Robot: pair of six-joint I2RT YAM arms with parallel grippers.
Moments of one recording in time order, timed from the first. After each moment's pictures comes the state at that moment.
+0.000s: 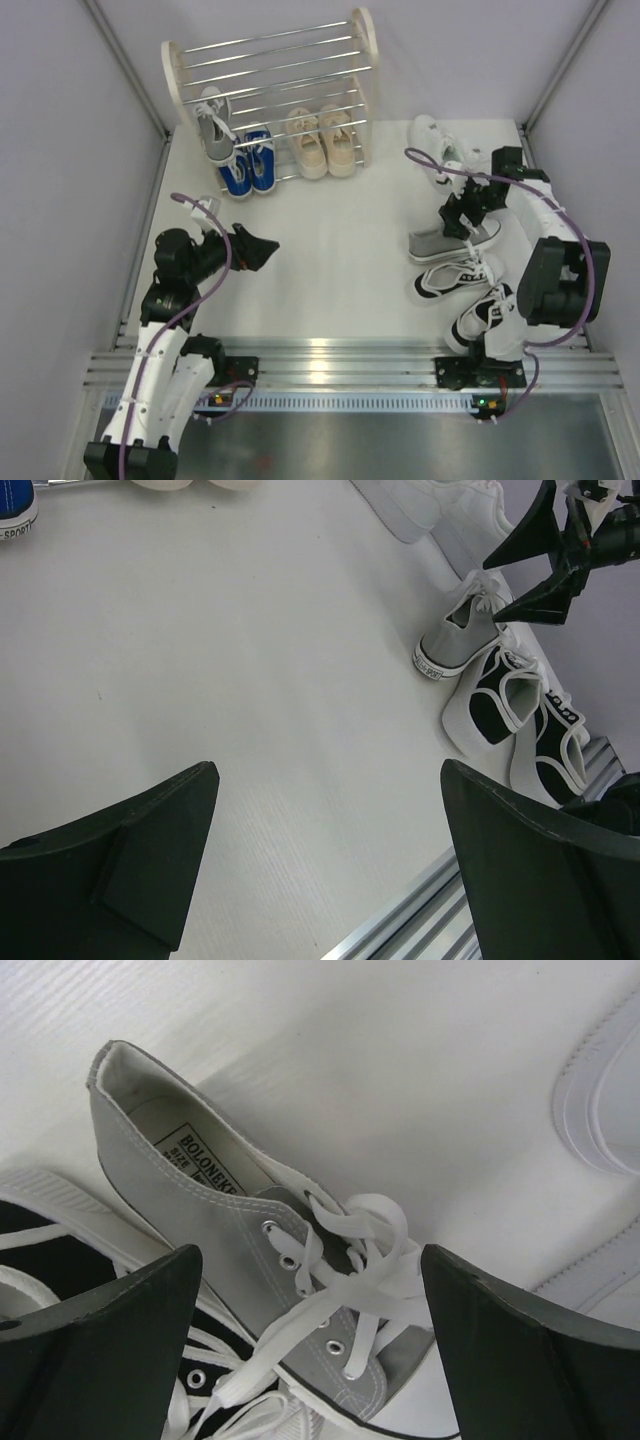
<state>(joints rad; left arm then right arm) -0.08 0.60 0.58 -0.25 0.59 -0.42 -0.08 1.58 1.22 -0.83 -0.58 -1.02</state>
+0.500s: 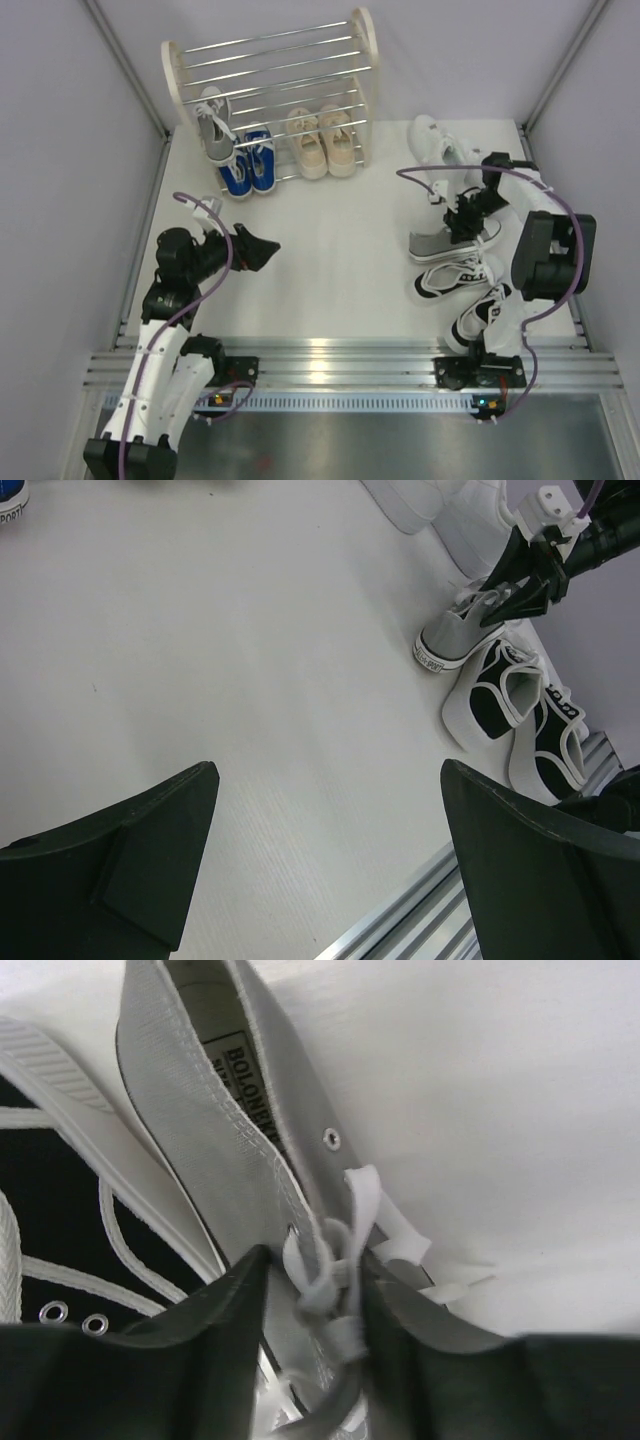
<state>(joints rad) -0.08 0.61 0.58 -0.25 0.59 -0.42 -0.07 1.79 1.33 -1.06 -0.52 -1.40</state>
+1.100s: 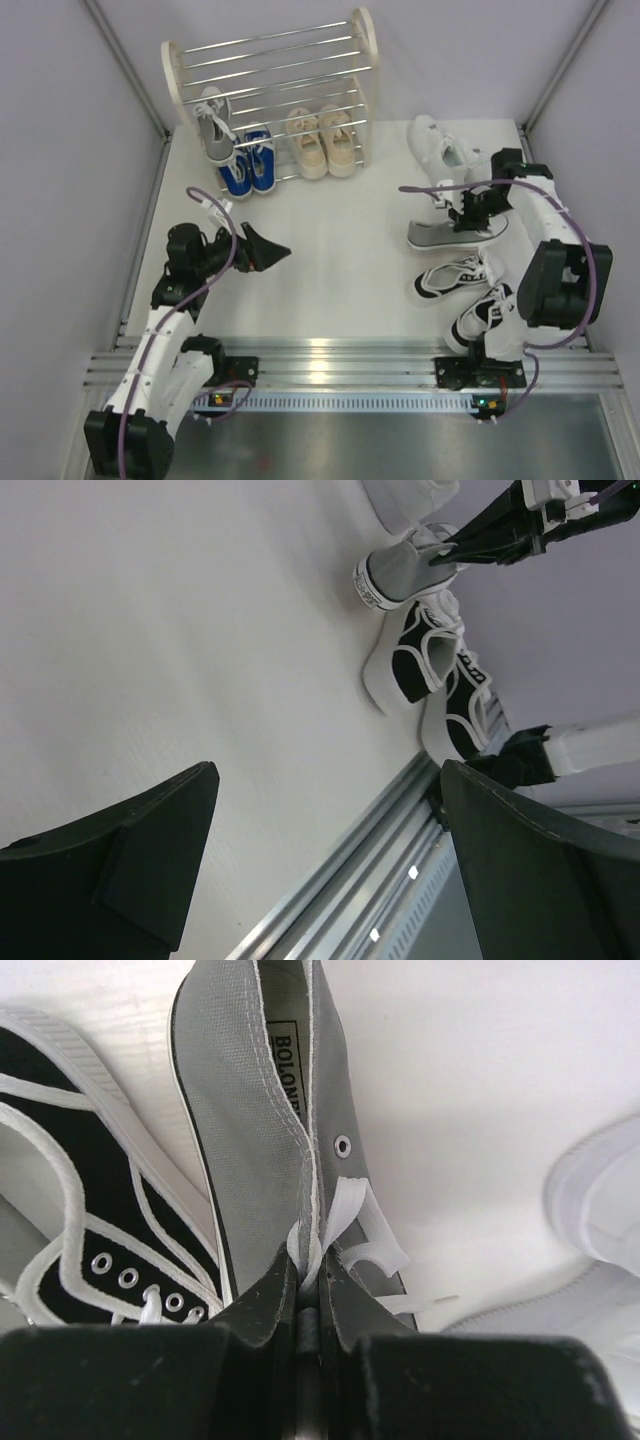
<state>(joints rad) -0.09 0.71 0.52 -0.13 0.75 -0.56 -0.07 1.63 1.28 -1.08 -0.55 -1.54</state>
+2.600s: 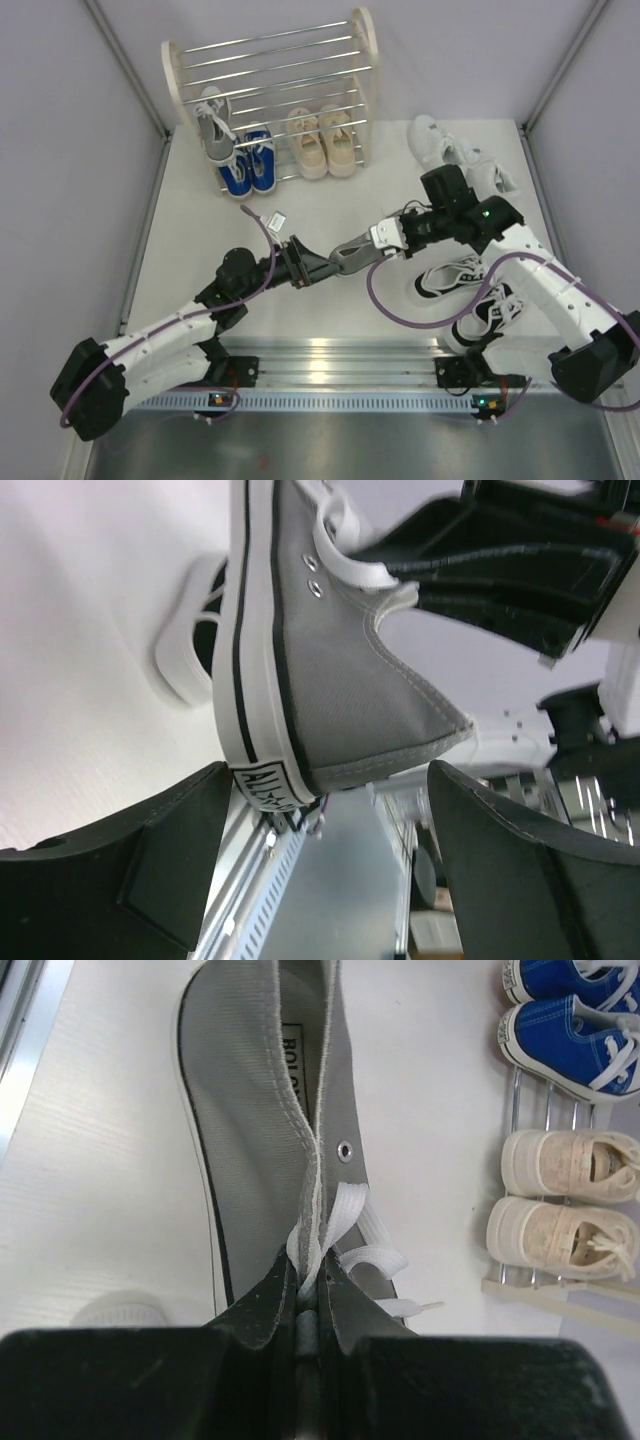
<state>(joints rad) -0.73 0.93 0.36 0.55 0.44 -1.13 0.58 1.21 1.22 -0.91 -0.65 -1.32</state>
